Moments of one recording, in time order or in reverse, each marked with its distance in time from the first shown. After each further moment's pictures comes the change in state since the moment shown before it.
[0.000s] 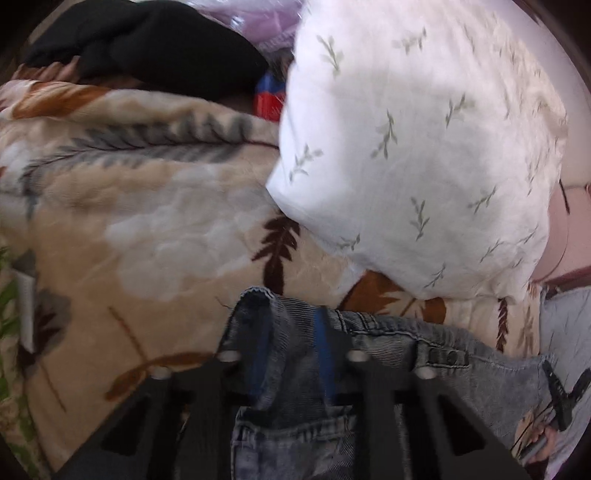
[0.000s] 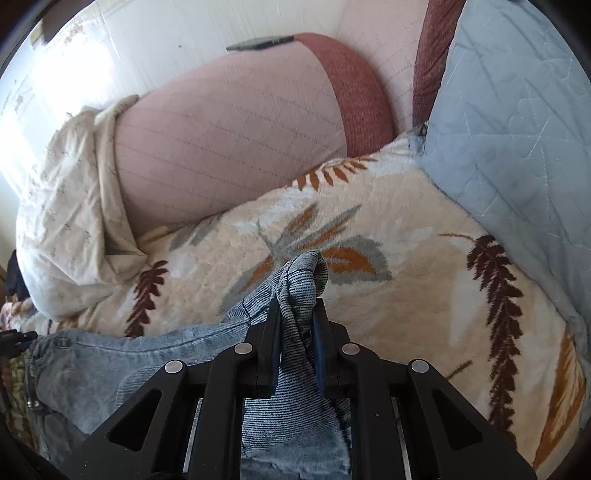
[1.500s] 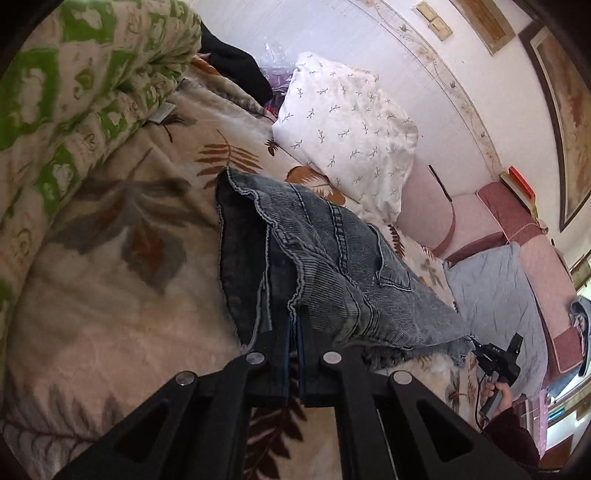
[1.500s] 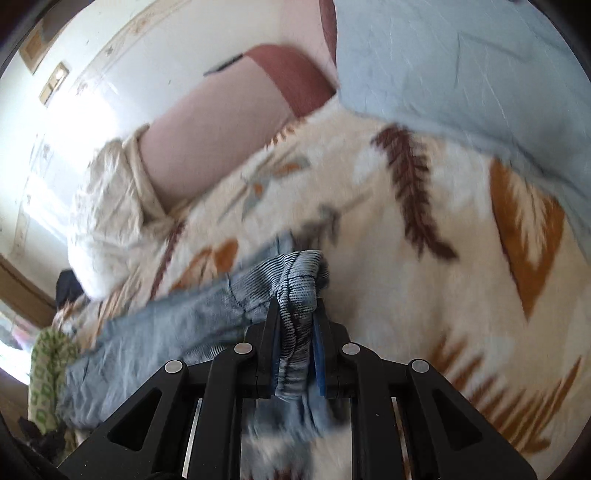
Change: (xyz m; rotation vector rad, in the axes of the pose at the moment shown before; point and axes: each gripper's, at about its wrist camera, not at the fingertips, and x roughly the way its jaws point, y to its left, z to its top) left arm -0.170 0.080 -0.306 -0.053 -0.310 -0.346; right arm -0.099 -0.089 -0.139 0.199 -0.010 0.185
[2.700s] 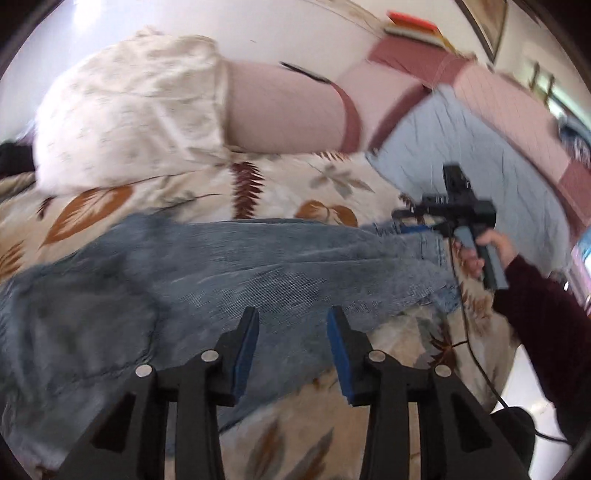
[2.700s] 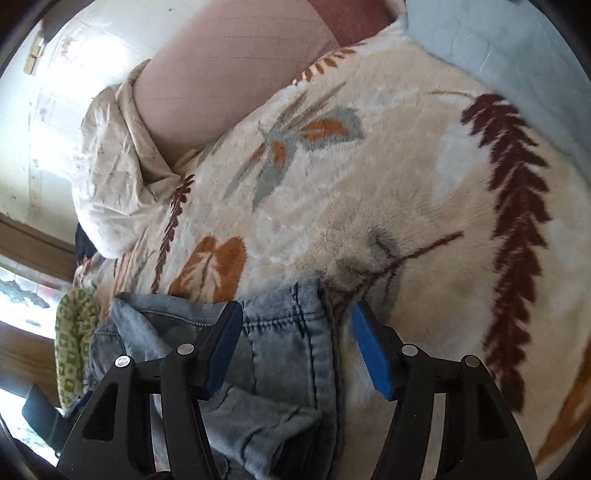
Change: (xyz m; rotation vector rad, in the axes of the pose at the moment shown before) left arm 0.160 -0.271 -0.051 0.603 0.193 -0.055; right arm 0.099 -0.001 0.087 -0.070 0.362 0.146
